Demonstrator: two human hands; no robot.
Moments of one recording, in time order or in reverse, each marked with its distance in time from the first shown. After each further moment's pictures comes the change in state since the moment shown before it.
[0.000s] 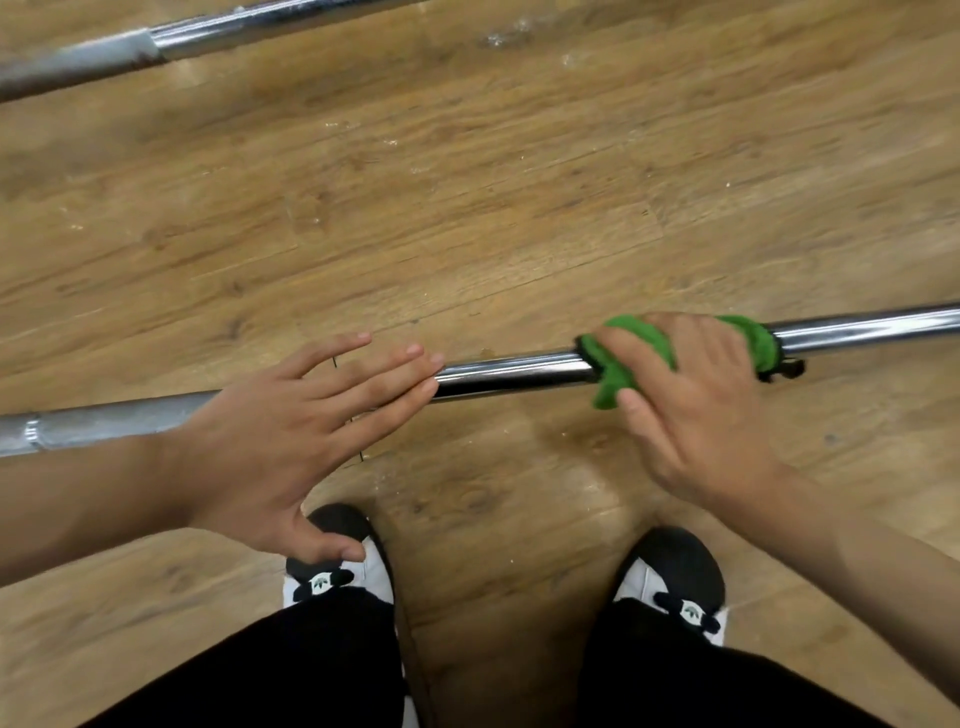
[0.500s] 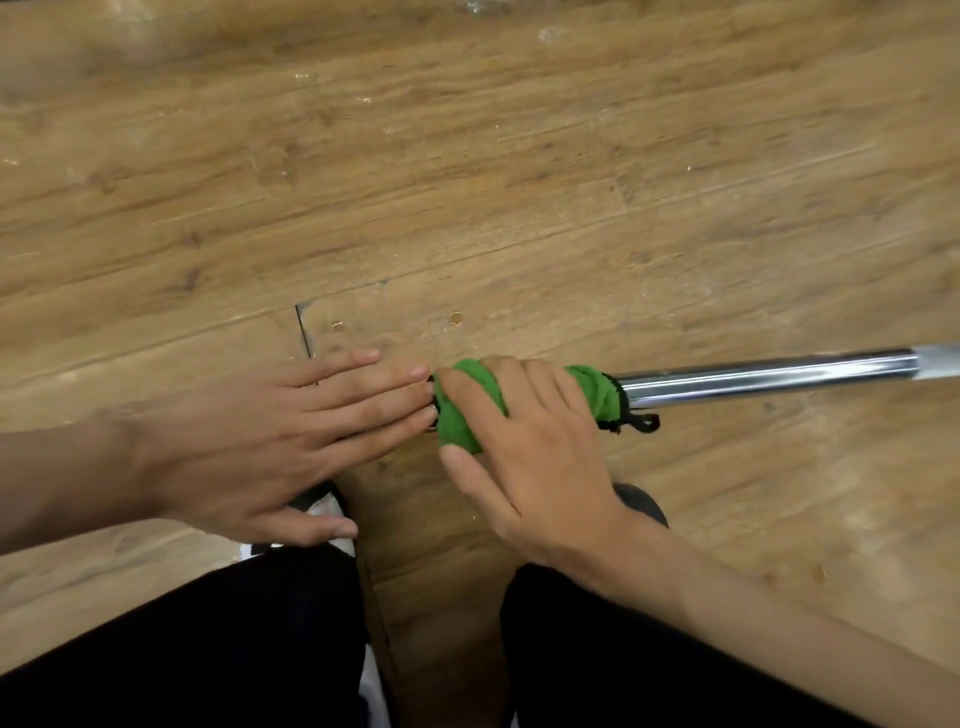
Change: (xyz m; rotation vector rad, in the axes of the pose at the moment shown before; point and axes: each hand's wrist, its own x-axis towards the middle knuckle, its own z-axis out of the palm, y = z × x) left_hand -0.002 0.033 0.015 0.005 0.079 0.163; right_hand -0.023 -0.109 0.003 0.121 -0.178 -0.016
